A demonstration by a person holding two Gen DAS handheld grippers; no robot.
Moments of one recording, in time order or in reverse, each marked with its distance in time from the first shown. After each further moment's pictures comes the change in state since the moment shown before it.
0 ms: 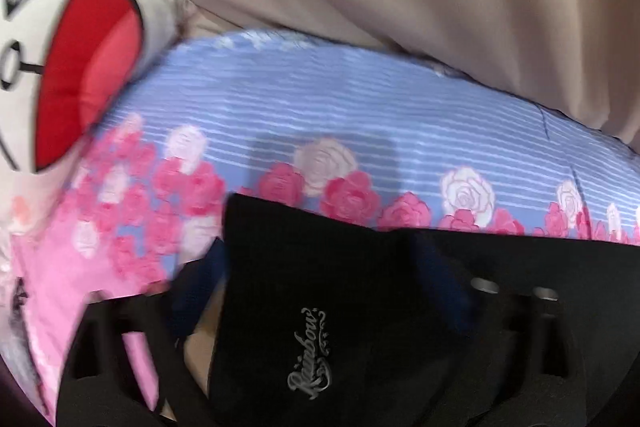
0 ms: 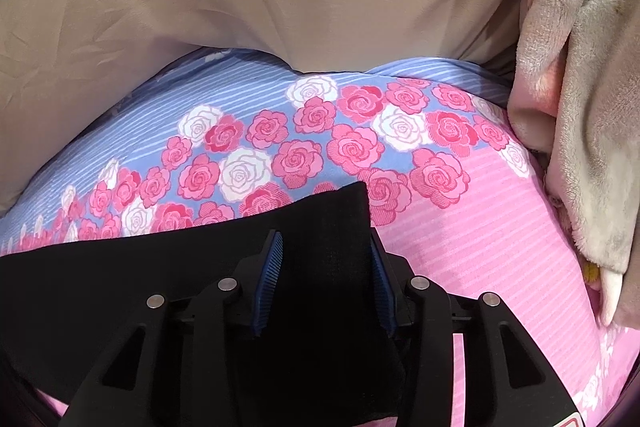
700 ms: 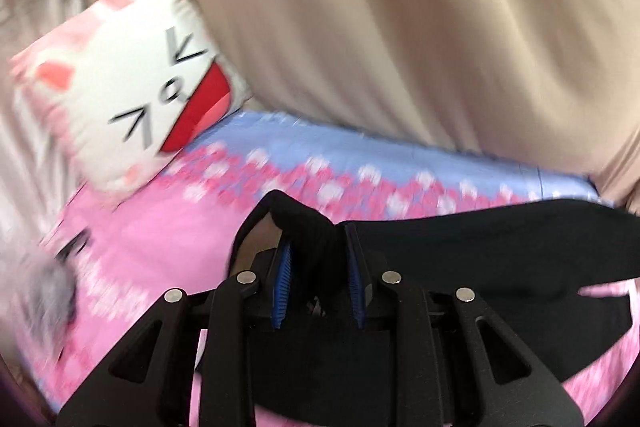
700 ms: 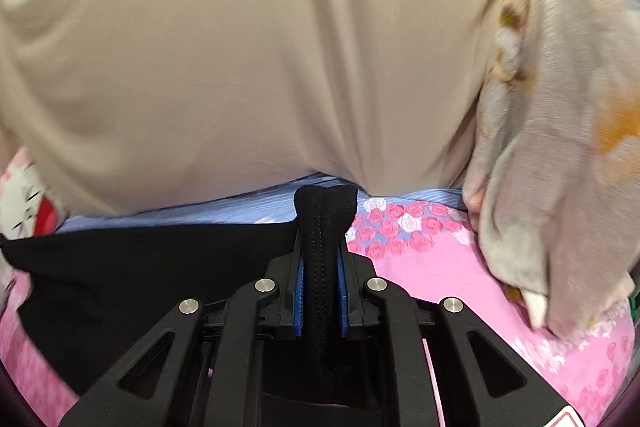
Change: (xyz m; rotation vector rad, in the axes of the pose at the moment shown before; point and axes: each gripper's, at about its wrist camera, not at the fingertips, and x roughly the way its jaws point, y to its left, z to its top) left arm -0.240 0.068 -0.164 0.010 -0.368 -0.141; right arm -0.245 -0.025 -0.092 -0.153 -0.411 0.258
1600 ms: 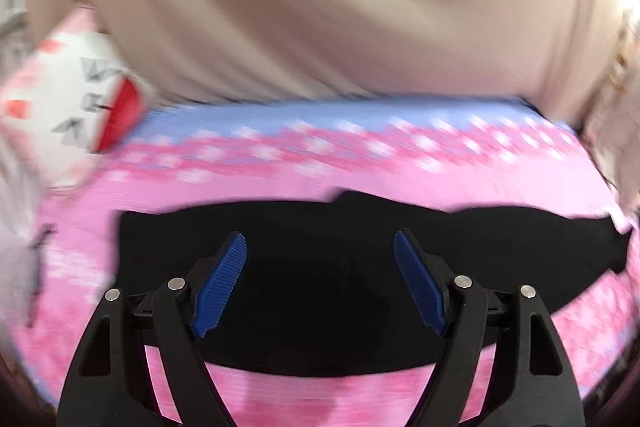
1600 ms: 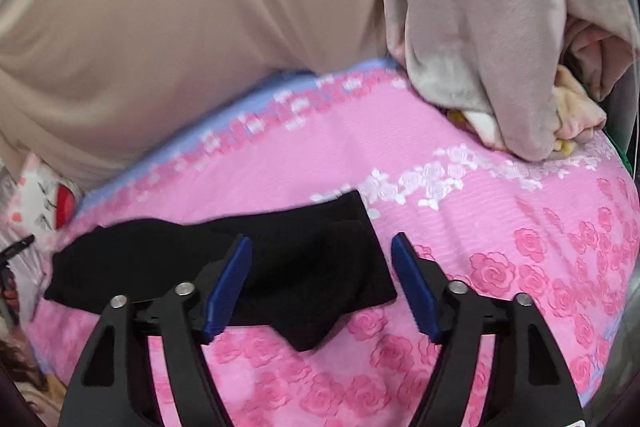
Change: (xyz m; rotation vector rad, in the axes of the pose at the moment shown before) left arm -0.026 -0.182 -0.077 0.212 0.020 -0.117; right arm -0.026 -0.067 -0.131 0.206 0.290 -0.026
